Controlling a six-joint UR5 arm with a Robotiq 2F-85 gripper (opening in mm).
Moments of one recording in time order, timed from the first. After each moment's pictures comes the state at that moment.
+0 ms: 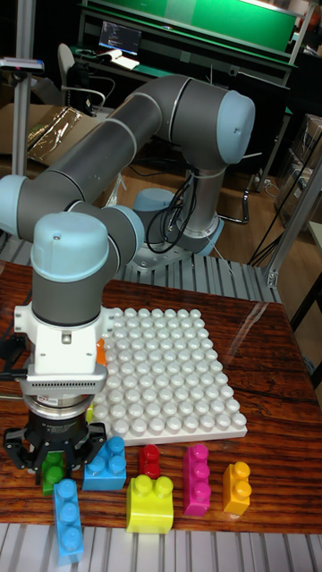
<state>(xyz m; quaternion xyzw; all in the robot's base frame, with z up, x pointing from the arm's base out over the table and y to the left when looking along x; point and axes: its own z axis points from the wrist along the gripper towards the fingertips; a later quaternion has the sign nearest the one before) 0.760 -0.103 0.019 -0.10 0.99 0.03 0.07</state>
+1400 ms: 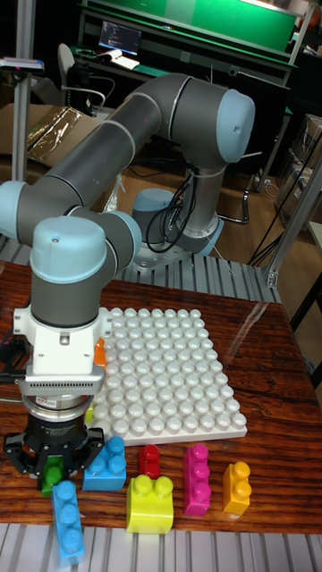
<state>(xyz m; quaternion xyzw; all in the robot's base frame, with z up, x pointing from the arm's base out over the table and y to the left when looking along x) 0.763 -0.107 0.014 -0.09 0.99 0.02 0.08</state>
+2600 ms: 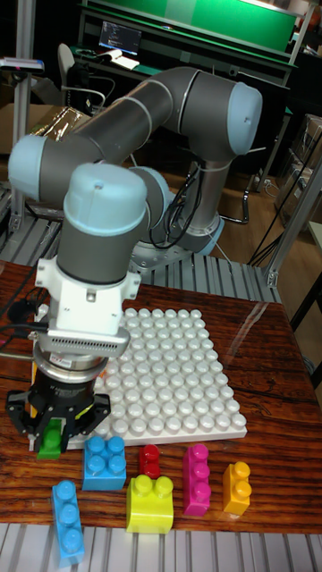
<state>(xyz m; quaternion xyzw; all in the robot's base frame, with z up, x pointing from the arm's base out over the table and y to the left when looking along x) 0.741 -0.115 0.078 -0.08 1.00 -0.02 0.05</state>
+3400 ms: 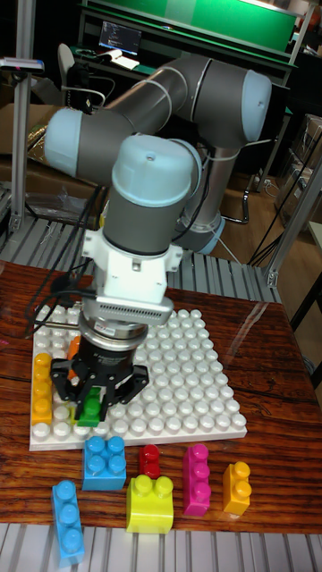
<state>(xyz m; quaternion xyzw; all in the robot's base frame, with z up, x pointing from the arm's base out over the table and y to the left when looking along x) 0.698 -0.066 0.102 -0.06 1.00 -0.01 0.03</state>
